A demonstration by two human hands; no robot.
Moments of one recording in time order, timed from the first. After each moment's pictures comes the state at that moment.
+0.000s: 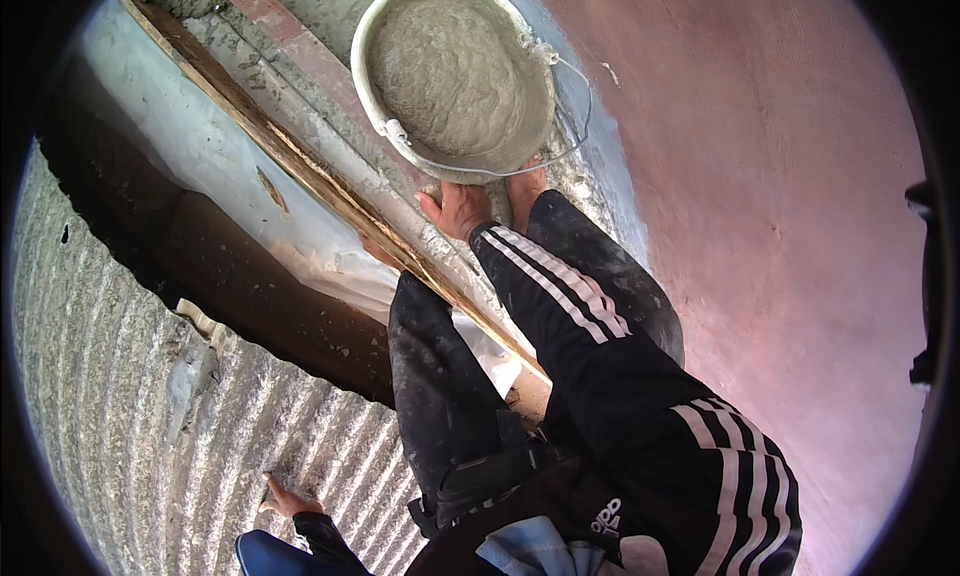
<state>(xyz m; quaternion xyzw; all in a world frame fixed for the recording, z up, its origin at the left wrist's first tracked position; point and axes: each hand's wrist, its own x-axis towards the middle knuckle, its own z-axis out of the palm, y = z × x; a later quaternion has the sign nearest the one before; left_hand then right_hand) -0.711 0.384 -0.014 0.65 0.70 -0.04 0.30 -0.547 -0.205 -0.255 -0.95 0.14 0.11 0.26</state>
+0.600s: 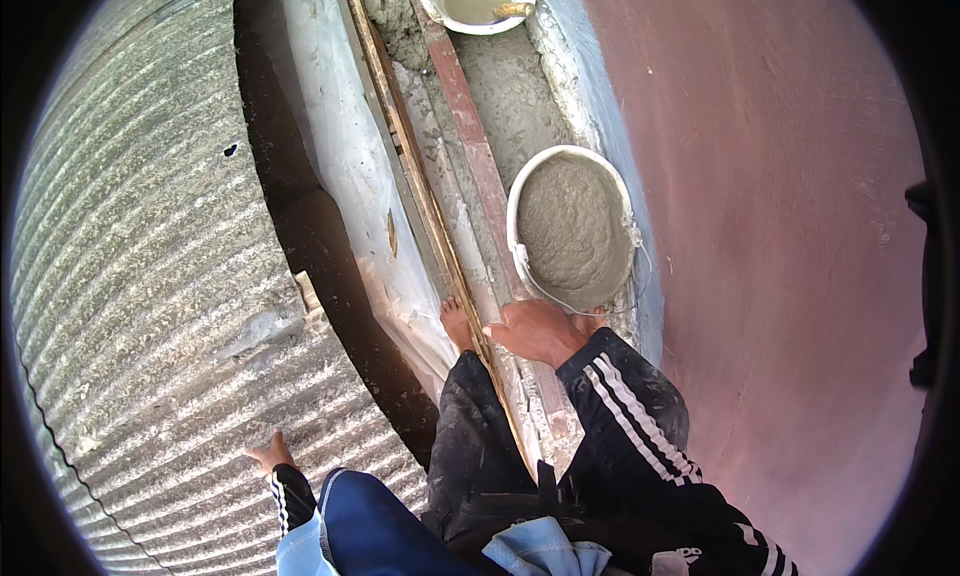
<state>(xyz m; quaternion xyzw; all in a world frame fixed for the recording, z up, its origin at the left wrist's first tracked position) -0.654 0.368 -0.004 0.79 0.58 -0.19 -0.07 -0.423 -0.185 -0.028 -0.84 0.00 0.47 0.27</state>
